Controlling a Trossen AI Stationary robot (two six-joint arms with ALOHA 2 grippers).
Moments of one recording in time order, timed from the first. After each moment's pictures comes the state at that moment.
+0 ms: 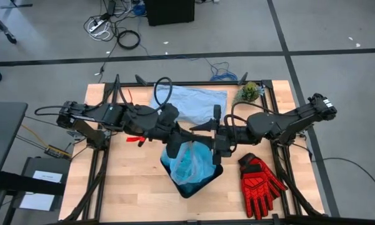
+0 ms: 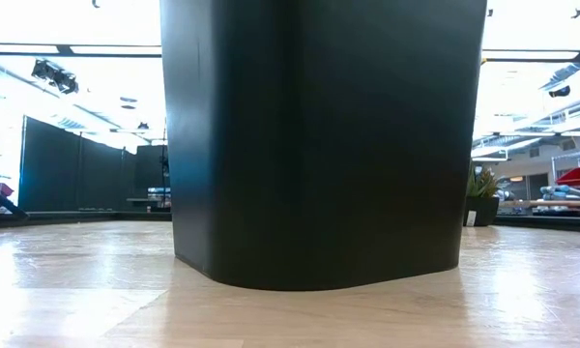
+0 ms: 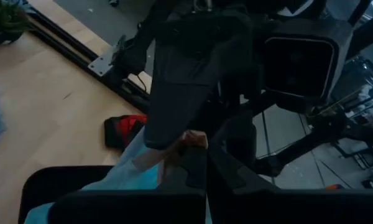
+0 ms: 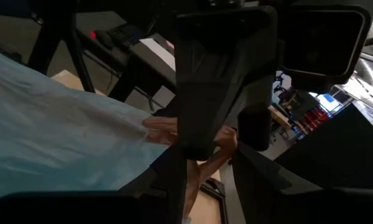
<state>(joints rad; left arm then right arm) -0.28 1.58 1.89 -0.64 -0.20 -0.82 0.37 1.41 1.42 0.08 0.50 -0.71</state>
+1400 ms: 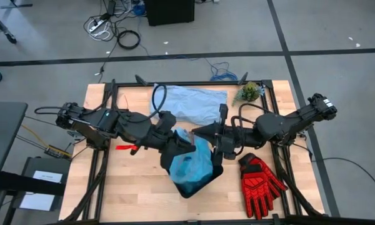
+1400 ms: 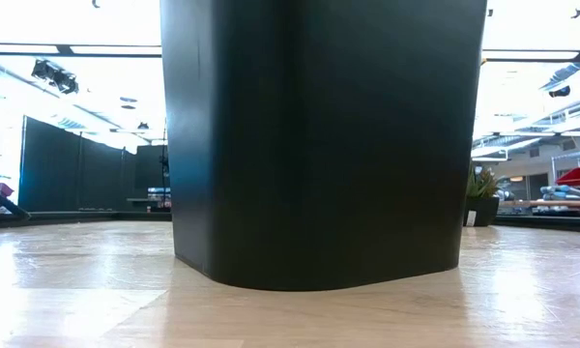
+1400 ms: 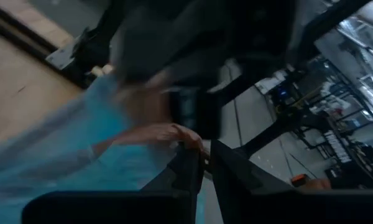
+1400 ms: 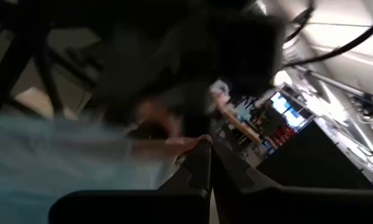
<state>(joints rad) -0.36 1.57 1.91 -0.57 -0.19 -0.84 0.44 1.40 1.42 0.19 0.58 -0.83</state>
